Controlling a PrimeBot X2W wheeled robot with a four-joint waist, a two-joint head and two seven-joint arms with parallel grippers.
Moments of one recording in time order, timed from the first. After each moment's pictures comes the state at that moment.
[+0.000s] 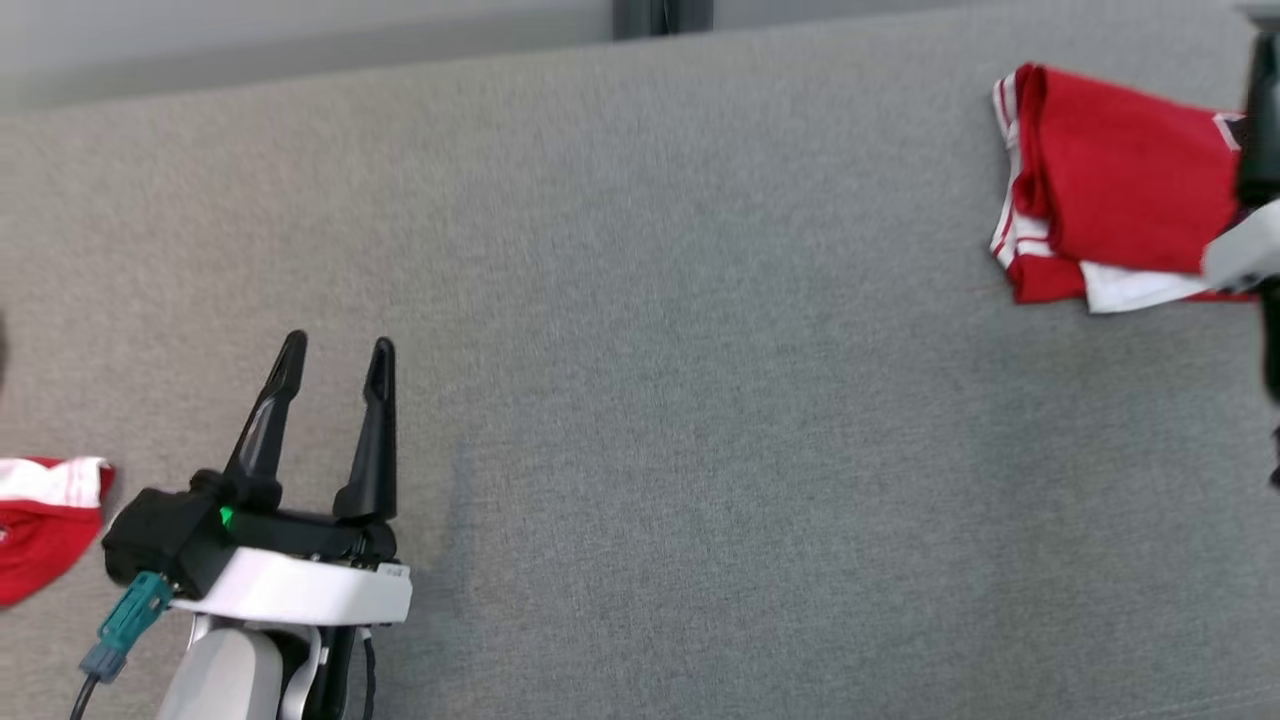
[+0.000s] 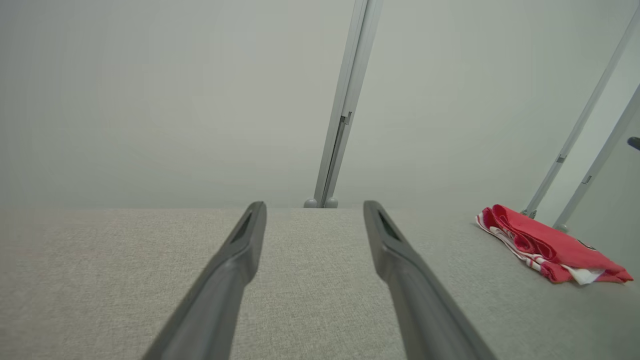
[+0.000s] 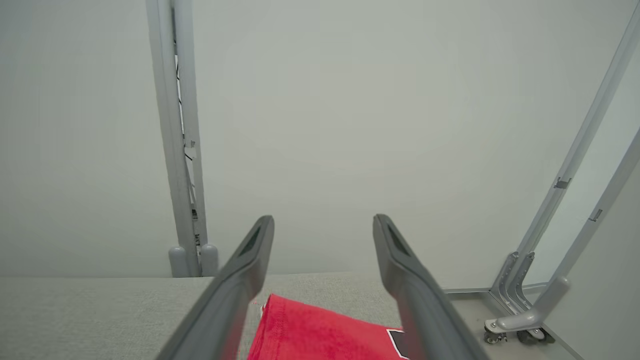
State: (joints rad) left arm -0.16 0.12 -0.10 0.05 -0.33 -0.09 -0.26; right arm -0.85 -0.28 -0.11 0.76 0.09 0.13 -0.26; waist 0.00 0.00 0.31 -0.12
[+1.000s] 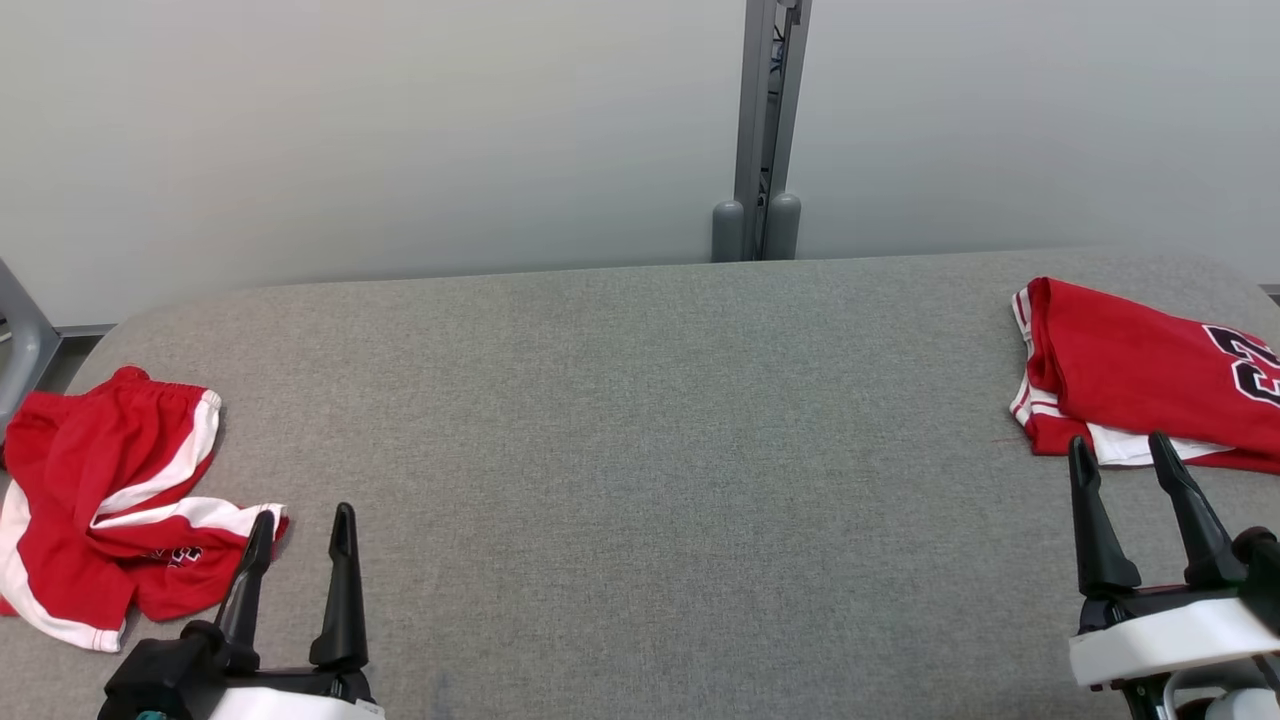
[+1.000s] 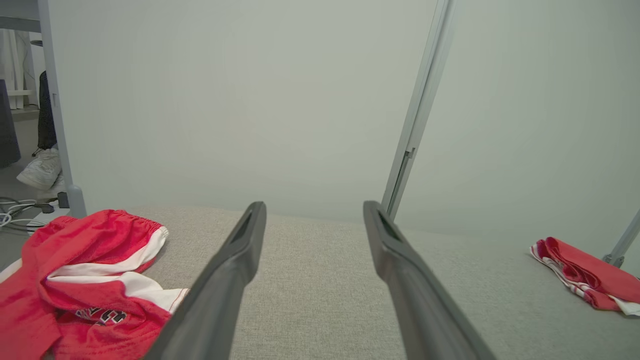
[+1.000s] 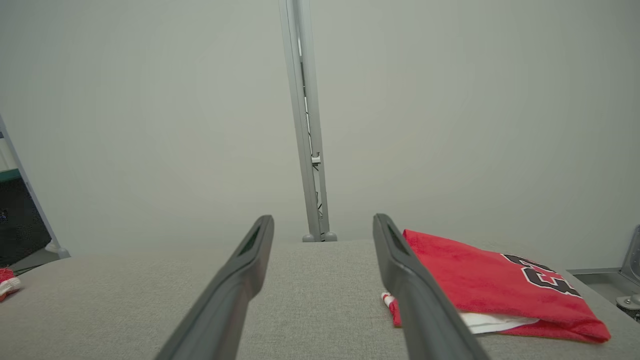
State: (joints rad) left arm 0.08 0.06 0.01 0.09 -0.30 -0.06 -0.26; right arm -0.06 -0.16 0.01 0.19 0.29 0.13 -0.26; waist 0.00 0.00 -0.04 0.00
